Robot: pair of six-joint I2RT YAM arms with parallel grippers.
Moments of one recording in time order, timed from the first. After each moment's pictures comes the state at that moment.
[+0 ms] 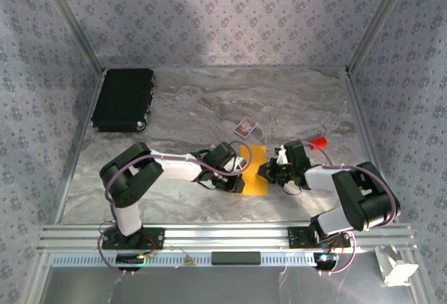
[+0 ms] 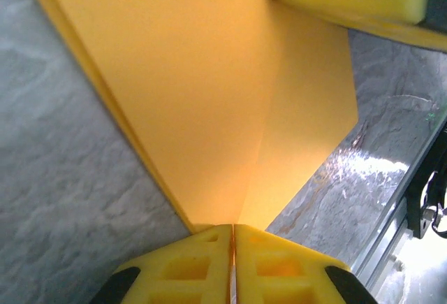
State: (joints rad) left arm -0.96 1.80 0.87 -0.10 0.50 -0.66; right arm 0.34 1.44 0.34 0.19 -0.62 0.89
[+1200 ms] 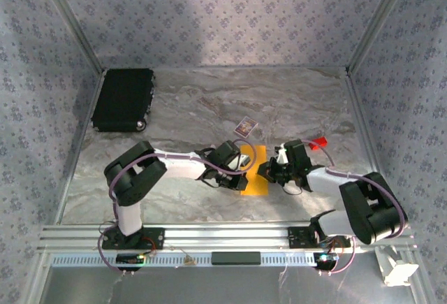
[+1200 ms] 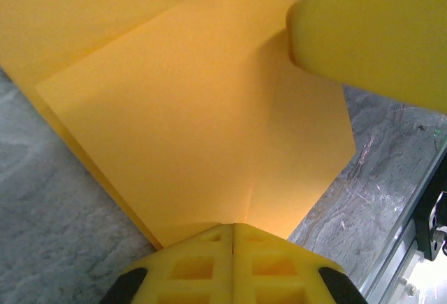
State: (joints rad) left arm -0.98 1.84 0.93 -0.09 0.46 -0.64; right arm 0.38 1.32 0.35 0.11 -0.59 0.89
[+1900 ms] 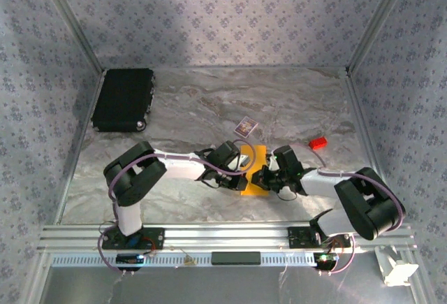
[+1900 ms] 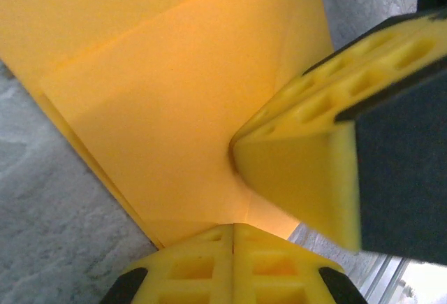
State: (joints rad) left arm -0.98 1.84 0.92 -0.08 0.46 -0.65; right arm 0.49 1.37 0.33 0.13 -0.54 0.91
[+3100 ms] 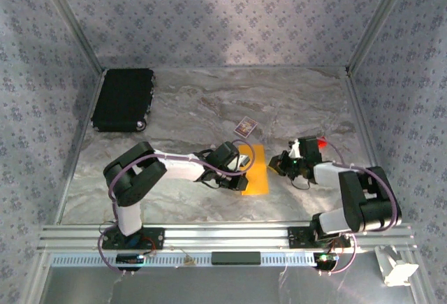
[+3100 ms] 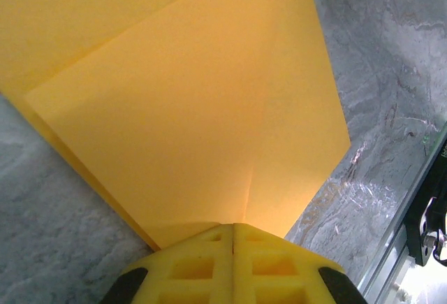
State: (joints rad) left arm -0.98 1.84 0.90 -0.03 0.46 -0.68; right arm 0.16 1.37 0.38 0.08 -0.62 0.81
